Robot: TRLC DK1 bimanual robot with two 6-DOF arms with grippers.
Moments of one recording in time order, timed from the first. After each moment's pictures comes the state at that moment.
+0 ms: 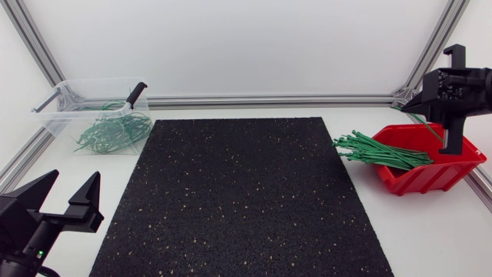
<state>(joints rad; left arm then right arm) -0.04 0.06 0.02 -0.01 -0.01 0.03 -0.17 1.22 1.14 -0.73 -0.23 -1.55</state>
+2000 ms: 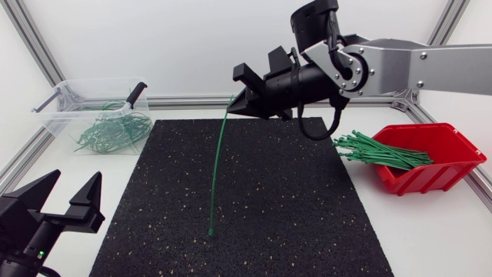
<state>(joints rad) -0.06 0.06 0.02 -0.01 -0.01 0.02 0.50 1.71 1.29 -0.20 -0.55 0.65</state>
